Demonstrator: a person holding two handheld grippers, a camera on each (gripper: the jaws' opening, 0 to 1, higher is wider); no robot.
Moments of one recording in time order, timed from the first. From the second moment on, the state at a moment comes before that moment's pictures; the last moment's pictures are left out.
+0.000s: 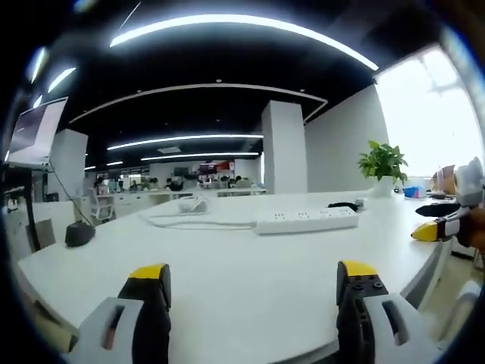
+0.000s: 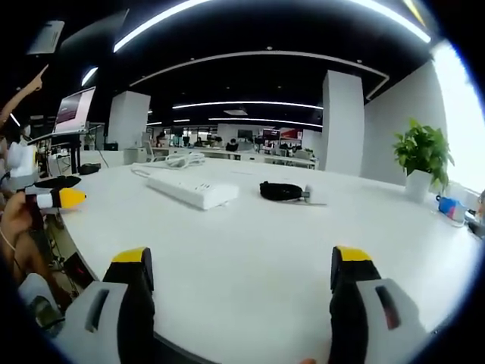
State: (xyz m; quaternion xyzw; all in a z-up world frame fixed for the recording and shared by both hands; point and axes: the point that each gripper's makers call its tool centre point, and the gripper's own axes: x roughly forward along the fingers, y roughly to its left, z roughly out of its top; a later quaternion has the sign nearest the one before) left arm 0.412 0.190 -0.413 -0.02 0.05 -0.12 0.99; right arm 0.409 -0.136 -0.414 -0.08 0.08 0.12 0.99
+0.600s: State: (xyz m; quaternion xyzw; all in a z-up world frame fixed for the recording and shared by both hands) left arm 0.422 0.185 -0.391 -0.03 0.07 -0.19 0.98; right arm 0.427 -0.136 -0.356 -0.09 0.02 0.14 0.99
